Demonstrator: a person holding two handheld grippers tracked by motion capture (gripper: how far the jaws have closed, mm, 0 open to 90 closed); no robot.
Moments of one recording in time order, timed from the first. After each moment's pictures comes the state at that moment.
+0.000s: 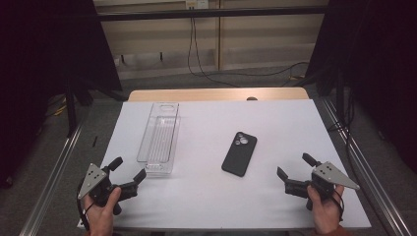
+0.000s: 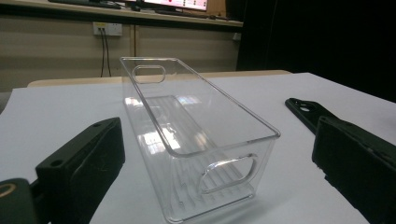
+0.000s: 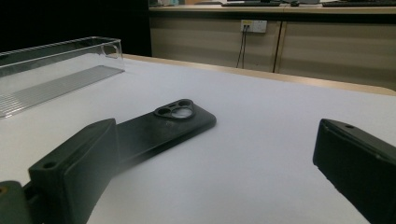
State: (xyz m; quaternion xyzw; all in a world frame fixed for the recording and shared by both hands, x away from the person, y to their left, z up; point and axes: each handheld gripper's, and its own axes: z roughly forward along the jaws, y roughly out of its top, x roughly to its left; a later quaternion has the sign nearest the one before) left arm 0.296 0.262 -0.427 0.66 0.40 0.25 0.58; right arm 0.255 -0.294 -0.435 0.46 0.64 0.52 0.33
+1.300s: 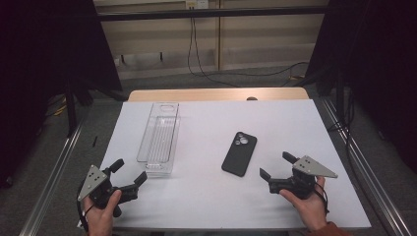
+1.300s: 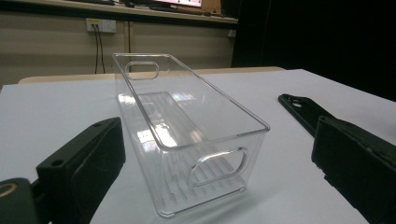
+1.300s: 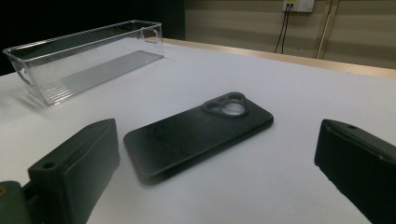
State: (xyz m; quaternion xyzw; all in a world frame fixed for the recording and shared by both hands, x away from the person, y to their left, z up) left arm 0.292 0.261 -0.428 0.67 0.40 0.24 0.58; right arm 0.275 -0.258 -0.434 0.43 0.68 0.53 0.27
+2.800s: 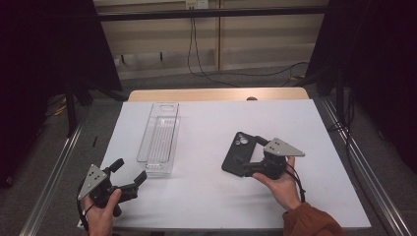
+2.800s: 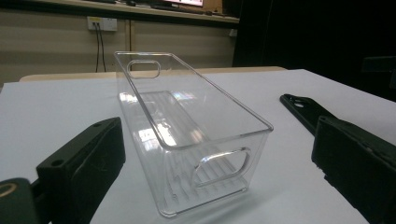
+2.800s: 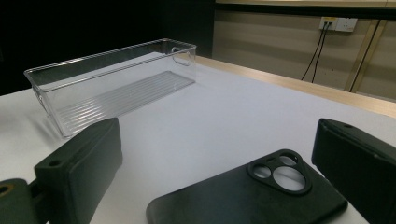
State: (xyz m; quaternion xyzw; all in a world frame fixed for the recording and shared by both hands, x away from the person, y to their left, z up) left arm 0.293 0.262 -0.428 0.67 0.40 0.24 0.58; right arm 0.329 -0.200 -0.421 0.38 0.70 0.55 0.25
